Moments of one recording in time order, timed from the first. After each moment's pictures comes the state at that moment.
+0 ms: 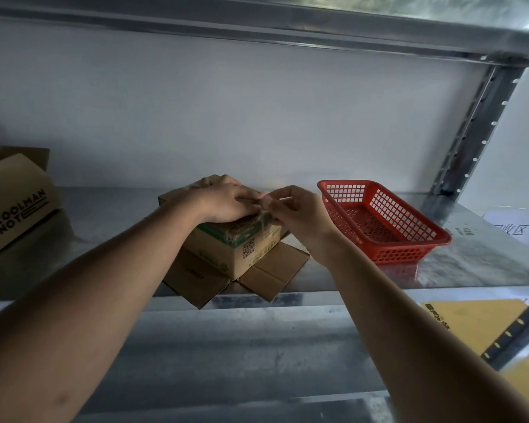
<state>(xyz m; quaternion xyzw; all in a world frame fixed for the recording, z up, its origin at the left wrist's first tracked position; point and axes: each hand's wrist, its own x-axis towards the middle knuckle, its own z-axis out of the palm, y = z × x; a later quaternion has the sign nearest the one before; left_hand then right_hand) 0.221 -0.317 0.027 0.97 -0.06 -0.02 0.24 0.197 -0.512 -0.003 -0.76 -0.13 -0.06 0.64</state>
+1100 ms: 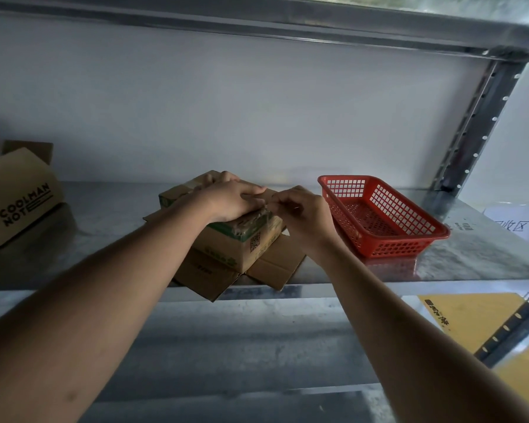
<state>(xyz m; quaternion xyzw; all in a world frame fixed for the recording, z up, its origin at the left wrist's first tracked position) 0.226 -0.321 0.010 0.98 -0.04 0.00 0.19 0.189 -0.517 -0.021 -0.80 -0.21 -0.21 0.52</state>
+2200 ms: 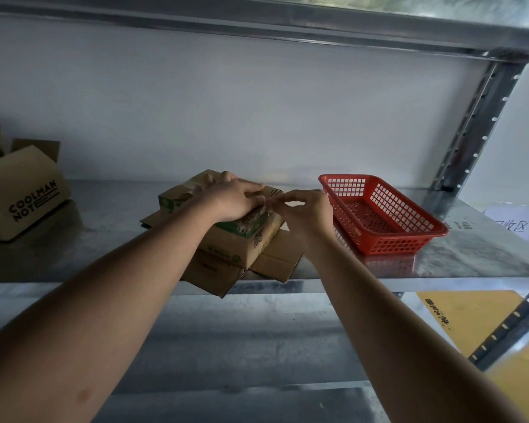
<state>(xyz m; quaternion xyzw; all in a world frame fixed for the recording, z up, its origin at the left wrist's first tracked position) 0.215 -0.329 0.010 0.98 -0.02 0.01 0.19 0.190 -0.507 -0.019 -0.81 -0.05 -0.20 0.55</state>
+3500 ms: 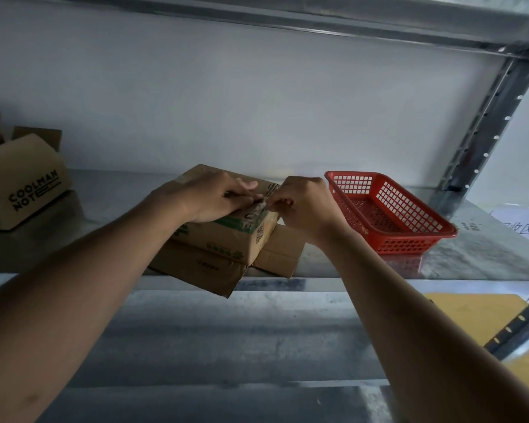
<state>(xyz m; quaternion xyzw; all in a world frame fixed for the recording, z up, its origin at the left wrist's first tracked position) 0.195 -0.283 0.016 0.95 -0.21 0.01 0.23 0.184 -0.514 0.006 -0.88 -0.33 -0.26 0.24</state>
